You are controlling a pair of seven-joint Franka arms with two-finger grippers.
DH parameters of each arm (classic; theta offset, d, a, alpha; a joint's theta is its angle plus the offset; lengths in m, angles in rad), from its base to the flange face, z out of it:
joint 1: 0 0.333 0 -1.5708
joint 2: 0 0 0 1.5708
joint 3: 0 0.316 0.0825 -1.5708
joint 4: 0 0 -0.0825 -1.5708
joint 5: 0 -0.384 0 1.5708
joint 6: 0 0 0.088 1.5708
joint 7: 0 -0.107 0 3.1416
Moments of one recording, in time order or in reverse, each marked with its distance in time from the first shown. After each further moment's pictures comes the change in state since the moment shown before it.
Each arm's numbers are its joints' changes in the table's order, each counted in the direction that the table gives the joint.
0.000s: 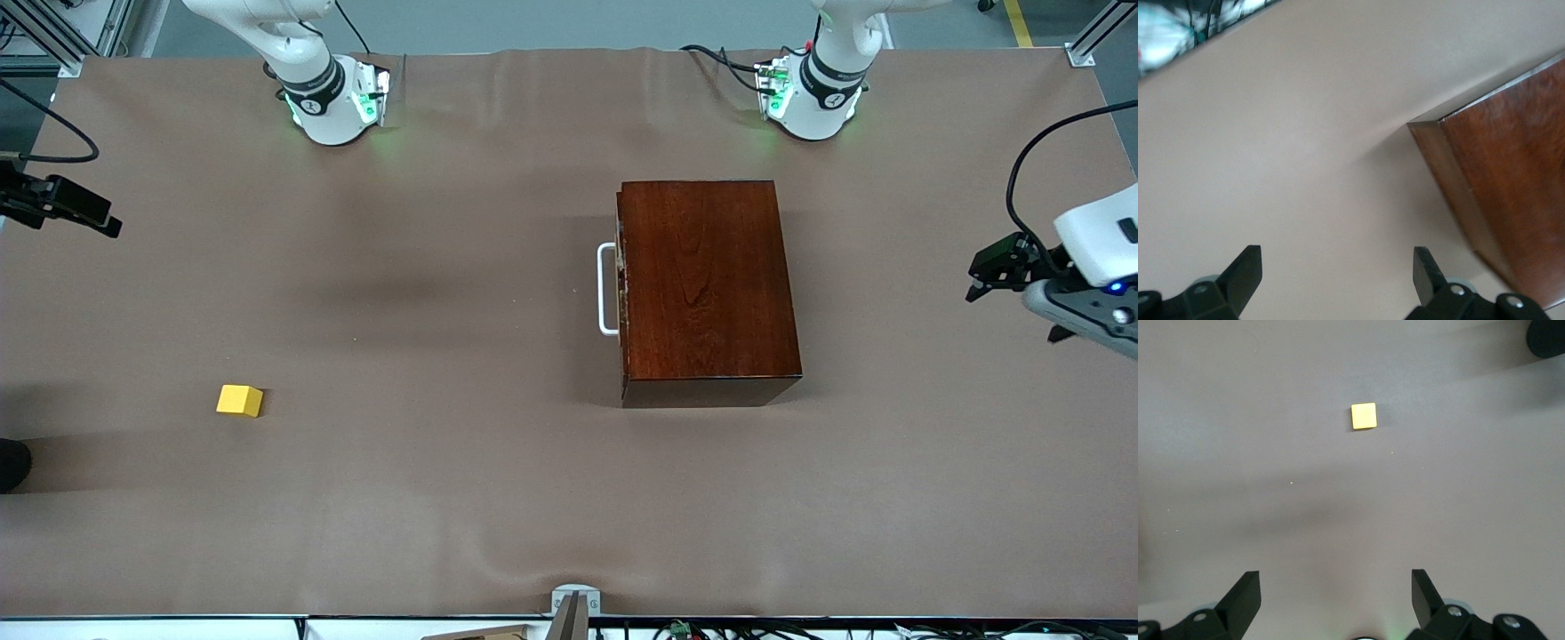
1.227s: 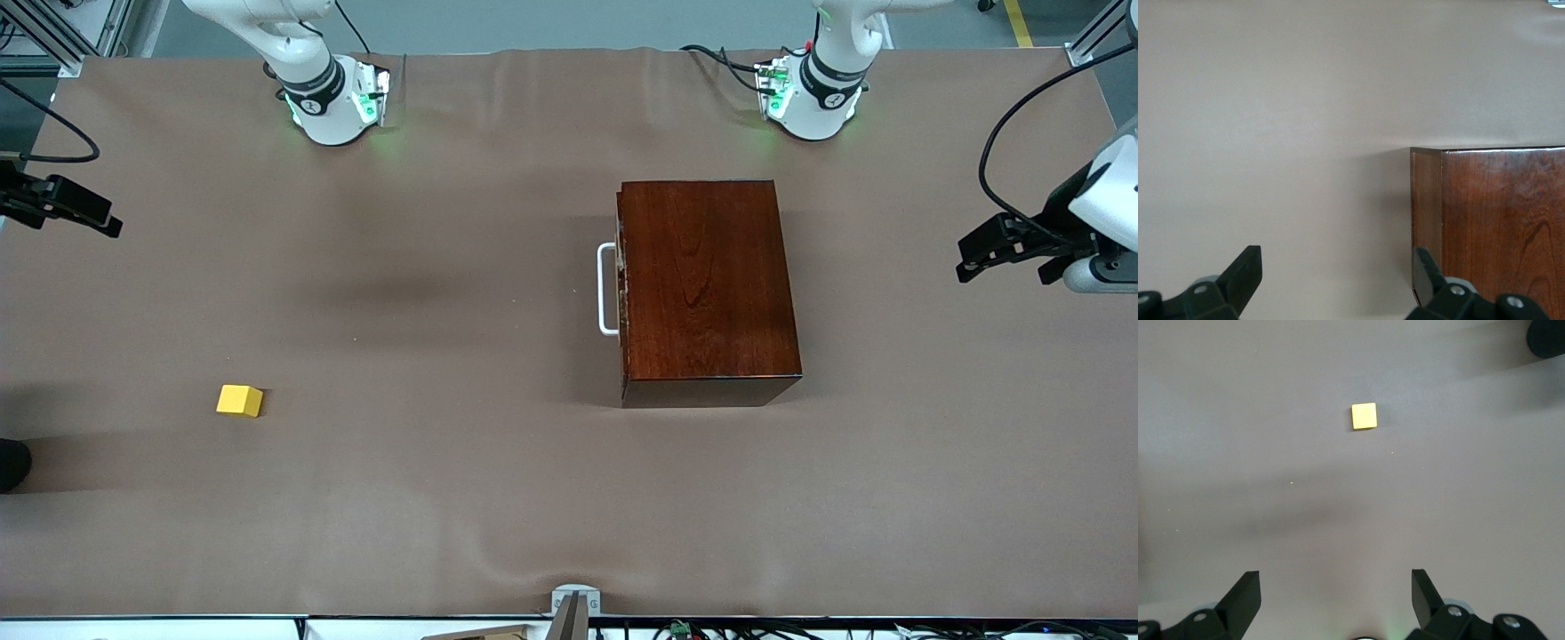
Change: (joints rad) left arm -0.090 -0.194 0.085 0.239 0.010 -0.121 0.381; right arm 0.000 0.000 0.001 0.000 0.000 0.000 0.000
